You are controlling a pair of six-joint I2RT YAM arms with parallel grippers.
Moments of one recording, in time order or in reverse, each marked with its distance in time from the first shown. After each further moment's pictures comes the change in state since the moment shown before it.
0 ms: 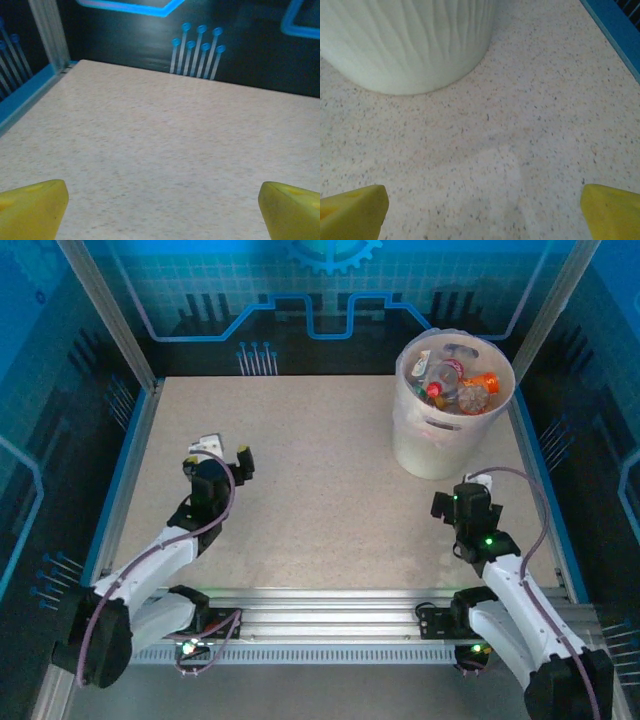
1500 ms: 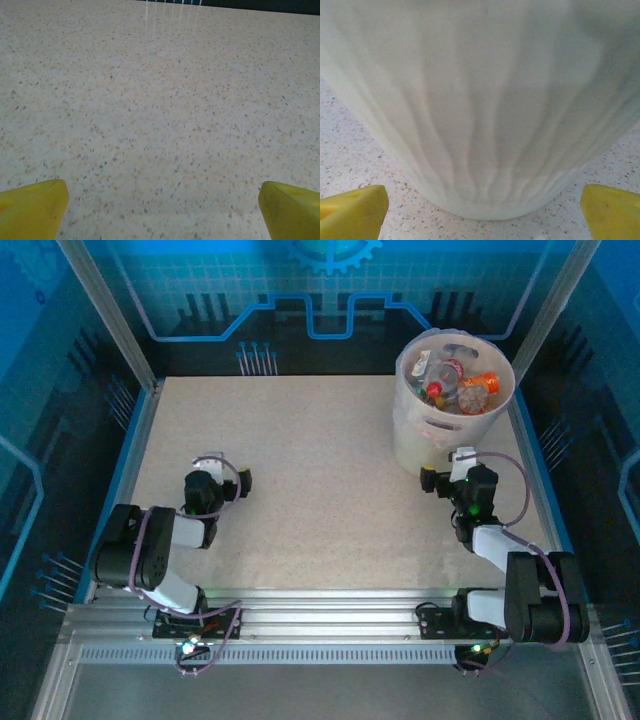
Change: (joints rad) left arm 0.272 0.488 -0.161 0.591 0.491 0.145; right arm -0.196 0.475 -0.082 0.889 -0.485 -0.347
